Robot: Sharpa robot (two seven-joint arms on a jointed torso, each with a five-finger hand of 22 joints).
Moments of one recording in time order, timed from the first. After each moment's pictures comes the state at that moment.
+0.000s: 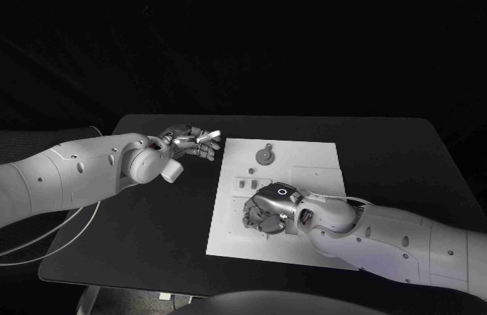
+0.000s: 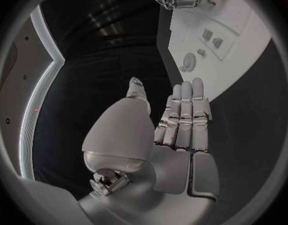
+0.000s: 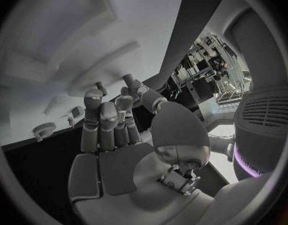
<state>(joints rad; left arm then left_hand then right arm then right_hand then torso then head) 1.22 -0.83 -0.19 1.22 -0.14 -0.04 0.13 1.36 -0.02 -0.23 0.29 0.05 0.71 0.18 0.25 0.56 1.00 0.14 0.24 0.39 0.94 0.09 0.45 0.83 0.09 0.98 -0.01 0.27 0.94 1.04 -0.51 -0.25 1.39 -1.70 -0.35 0.04 1.04 -0.03 0.62 -0.29 0.06 0.98 0.08 0.34 0.51 1.10 -0.01 1.17 0.81 1.19 -0.10 1.45 0.88 0.23 1.12 -0.03 0.97 1.31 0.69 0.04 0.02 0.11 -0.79</state>
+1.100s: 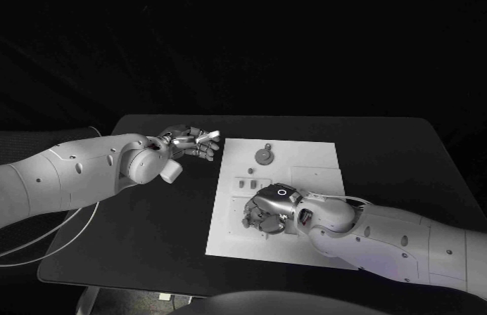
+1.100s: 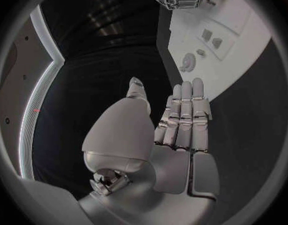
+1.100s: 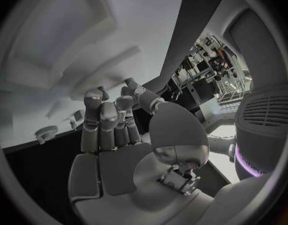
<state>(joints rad) 1.22 -0.83 -0.19 1.22 -0.14 -0.03 0.12 1.36 -0.02 -0.23 0.29 0.05 0.71 0.18 0.25 0.56 0.99 0.14 0.24 0.39 0.94 0.09 0.45 0.83 0.09 0.97 -0.01 0.27 0.94 1.04 -0.51 -0.25 1.38 -1.70 -0.33 0.03 1.04 -0.03 0.62 -0.29 0.06 0.98 0.09 0.34 0.51 1.10 -0.01 1.17 0.81 1.19 -0.10 1.45 0.88 0.23 1.12 -0.03 0.97 1.31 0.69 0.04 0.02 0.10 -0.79</state>
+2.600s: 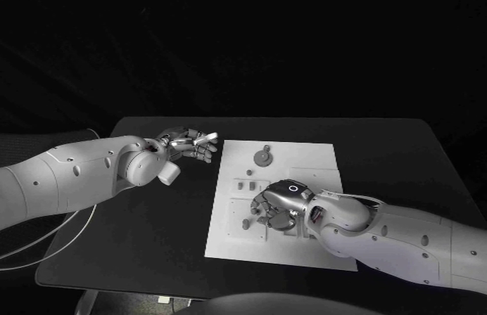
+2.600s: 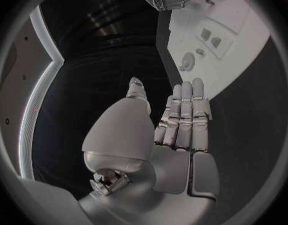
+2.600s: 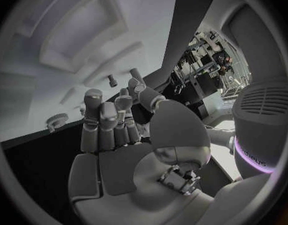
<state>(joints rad) 1.22 -0.83 -0.19 1.21 -0.14 -0.03 0.12 1.36 -0.02 -0.23 0.29 0.05 0.71 0.18 0.25 0.56 0.99 0.14 0.25 0.39 0.94 0.09 0.45 0.83 0.09 0.97 -0.01 0.26 0.94 1.07 -0.60 -0.24 1.46 -1.66 -0.37 0.02 1.07 -0.08 0.62 -0.29 0.06 0.93 0.10 0.28 0.48 1.09 0.02 1.17 0.82 1.18 -0.09 1.44 0.89 0.23 1.12 -0.03 0.97 1.31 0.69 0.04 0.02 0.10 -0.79</state>
